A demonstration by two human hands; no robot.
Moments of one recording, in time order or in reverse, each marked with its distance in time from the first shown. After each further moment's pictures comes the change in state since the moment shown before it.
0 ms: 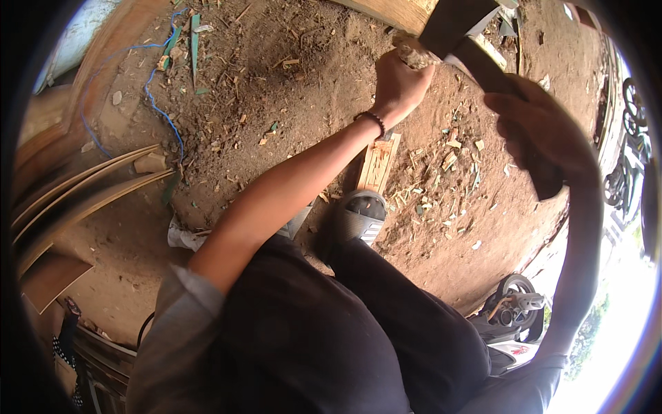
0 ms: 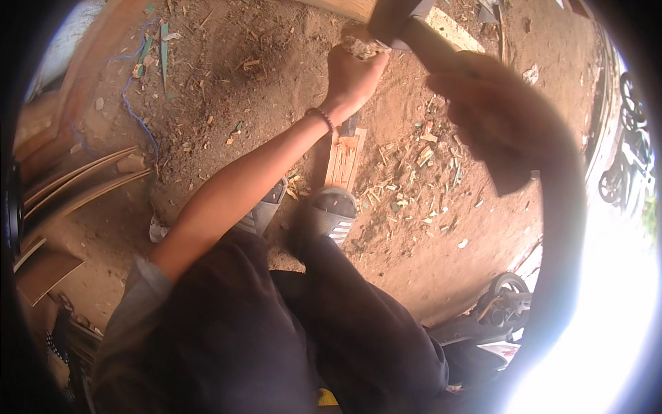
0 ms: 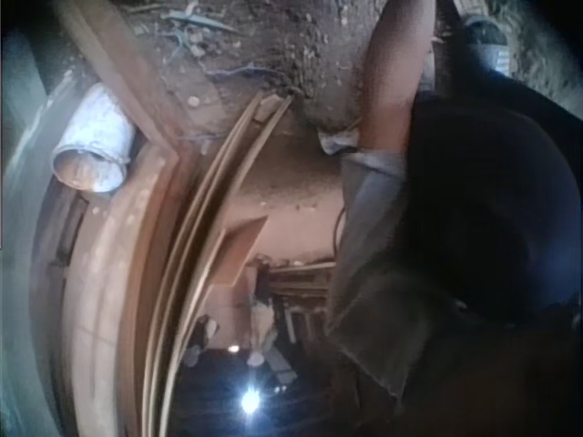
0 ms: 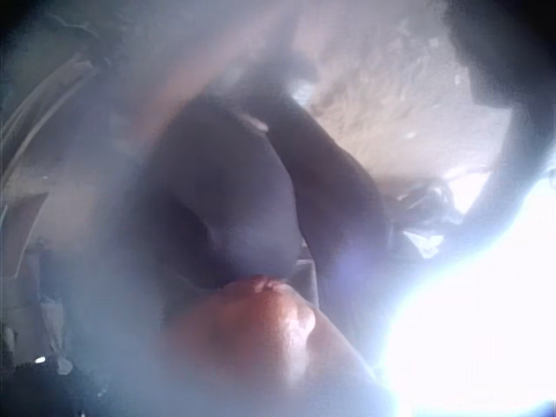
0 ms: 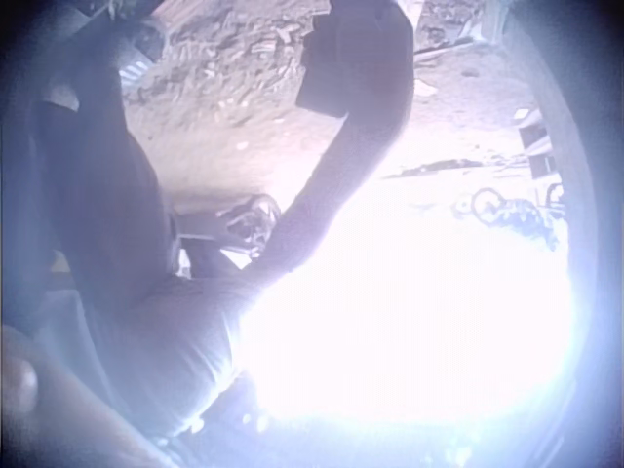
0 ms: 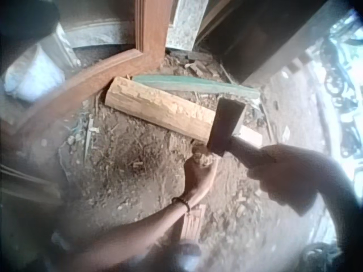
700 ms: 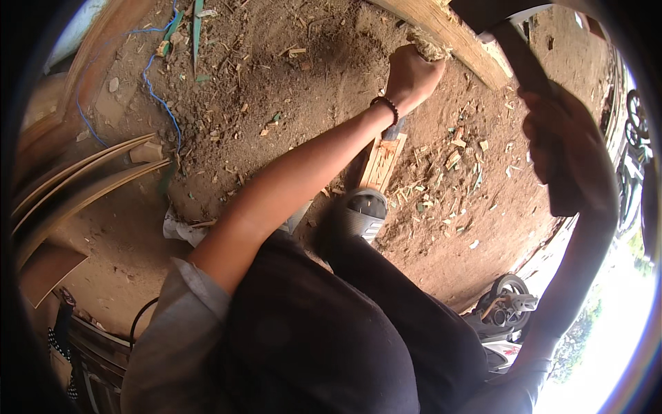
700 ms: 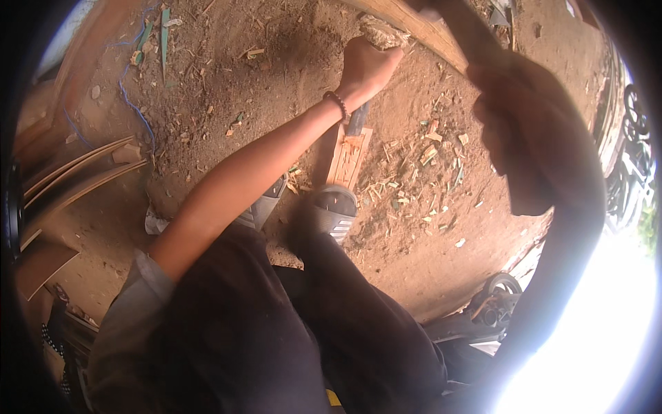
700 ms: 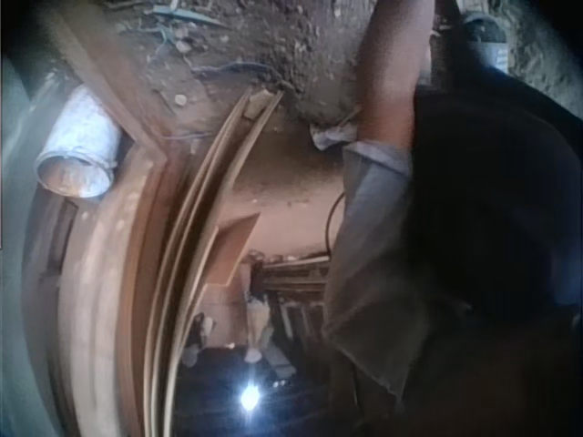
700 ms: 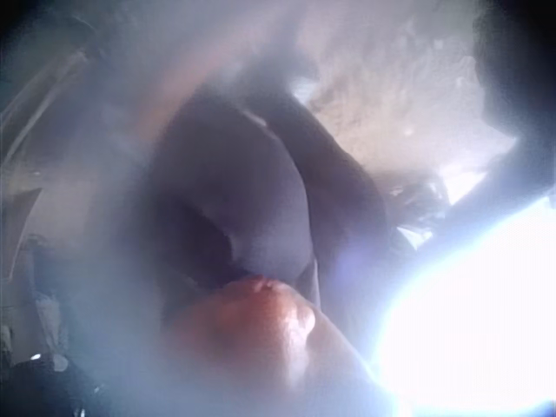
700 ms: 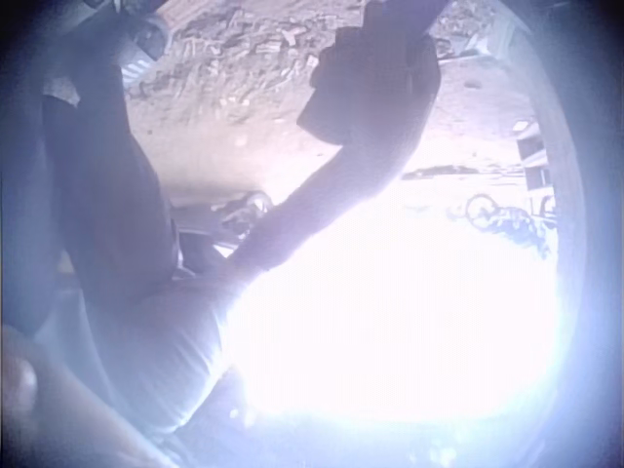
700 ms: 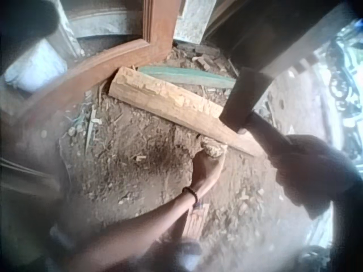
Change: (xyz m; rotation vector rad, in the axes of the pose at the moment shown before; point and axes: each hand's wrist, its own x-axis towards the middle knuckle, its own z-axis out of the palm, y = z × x) left_hand 0.007 -0.015 -0.001 0.204 -0.213 -0.180; right_hand -0.030 -0.014 0.002 0.028 0.192 -0.112
